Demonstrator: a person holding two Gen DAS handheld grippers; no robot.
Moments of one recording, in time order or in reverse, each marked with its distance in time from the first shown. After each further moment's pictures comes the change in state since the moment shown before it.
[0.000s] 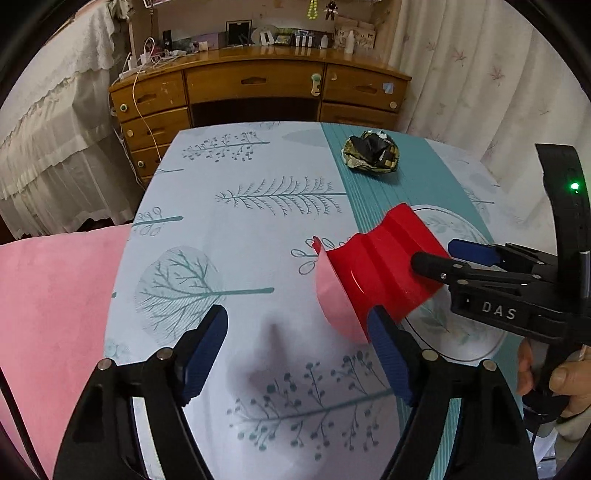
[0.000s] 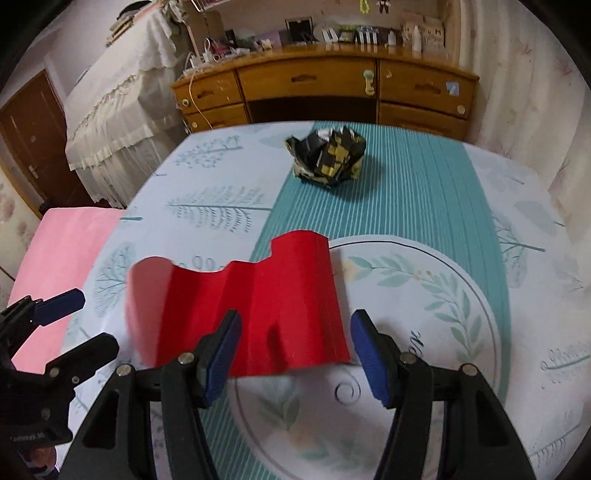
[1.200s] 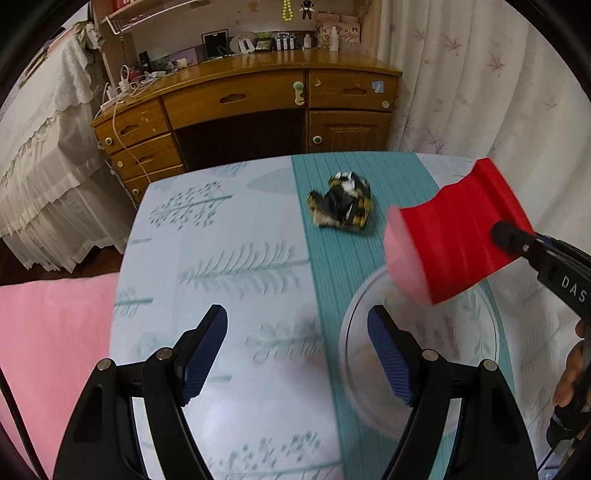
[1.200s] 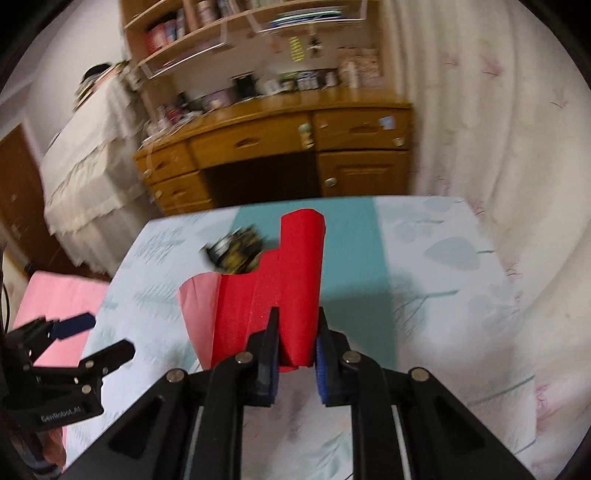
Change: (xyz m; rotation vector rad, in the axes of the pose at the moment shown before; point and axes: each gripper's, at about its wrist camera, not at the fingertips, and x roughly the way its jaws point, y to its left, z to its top) left arm 0.014 -0.061 0.095 0.081 0.019 0.066; right arm -0.074 -0.090 0.039 0.158 -0.192 -0.090
